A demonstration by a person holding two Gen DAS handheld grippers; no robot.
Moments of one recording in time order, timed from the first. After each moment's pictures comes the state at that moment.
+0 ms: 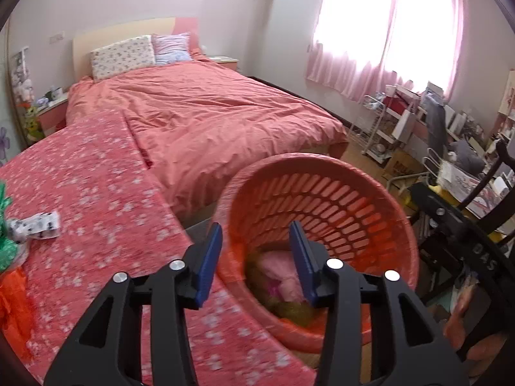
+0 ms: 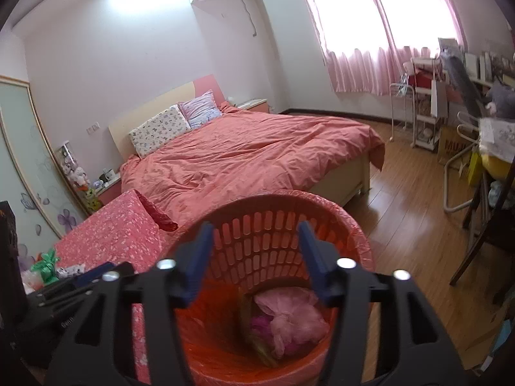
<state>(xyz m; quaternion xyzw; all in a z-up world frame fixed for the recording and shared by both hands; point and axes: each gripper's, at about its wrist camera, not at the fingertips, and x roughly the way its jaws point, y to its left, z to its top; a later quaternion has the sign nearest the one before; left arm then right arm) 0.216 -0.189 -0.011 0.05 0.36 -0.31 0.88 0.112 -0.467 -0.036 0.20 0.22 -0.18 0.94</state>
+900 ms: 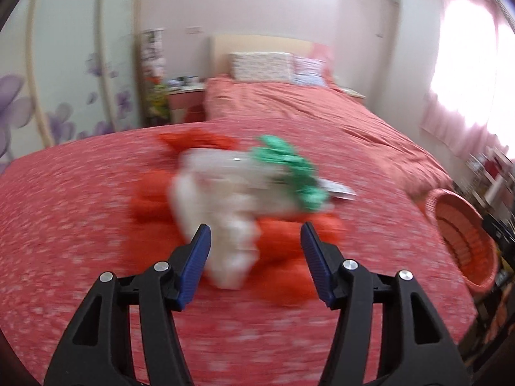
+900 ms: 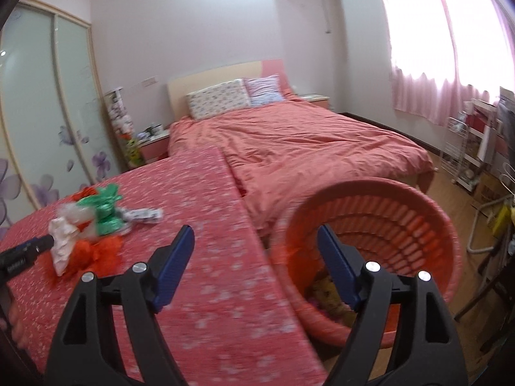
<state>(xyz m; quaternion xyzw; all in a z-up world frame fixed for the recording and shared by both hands) 0.210 0.103 0.019 -0.01 0.33 -0.05 0.94 0.139 -0.301 -0.016 0.10 0.25 -0.06 0.96</state>
